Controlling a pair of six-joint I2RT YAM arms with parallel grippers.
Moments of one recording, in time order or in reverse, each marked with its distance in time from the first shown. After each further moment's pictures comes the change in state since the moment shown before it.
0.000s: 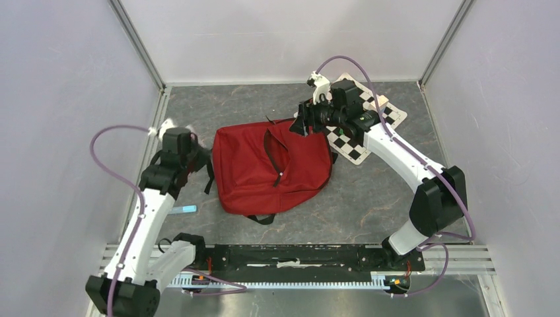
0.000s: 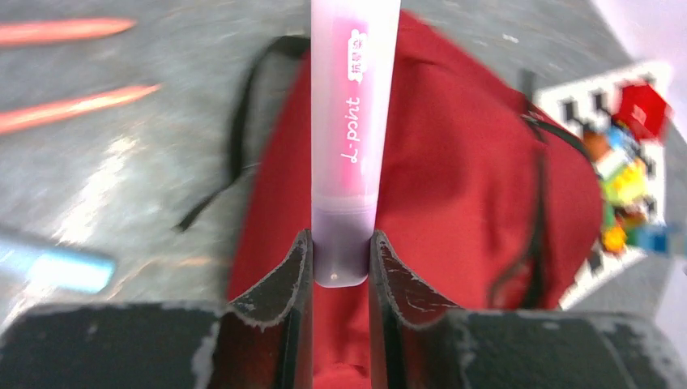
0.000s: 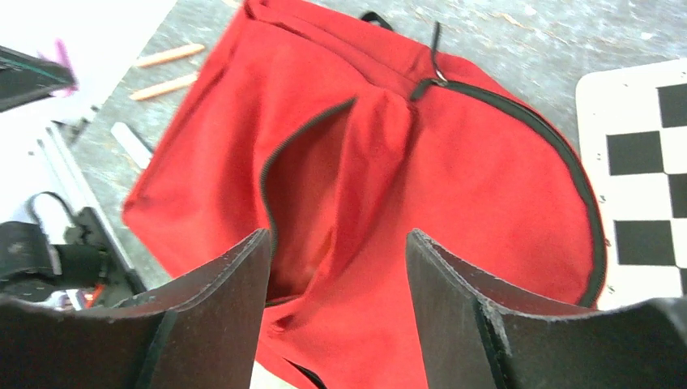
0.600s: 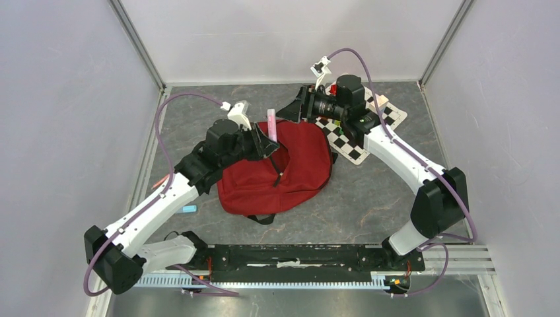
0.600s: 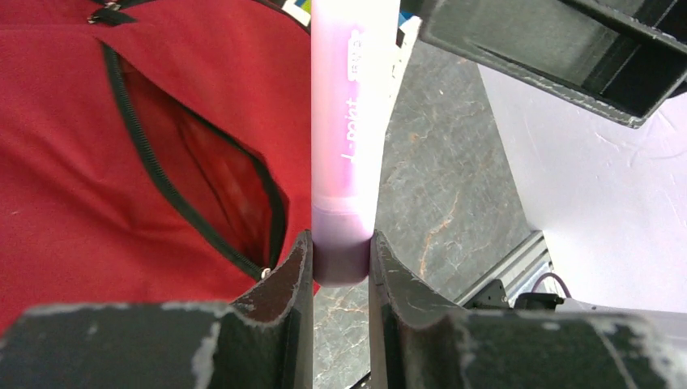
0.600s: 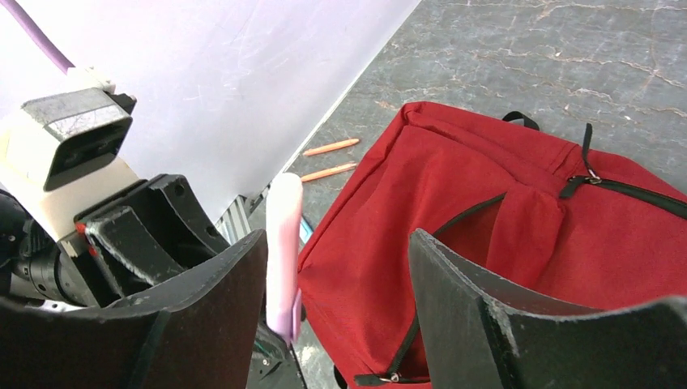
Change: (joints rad) left arm -0.519 0.217 0.124 0.444 0.248 0.153; right arm 0.010 -0.015 -0.018 0.366 -0.193 0.423
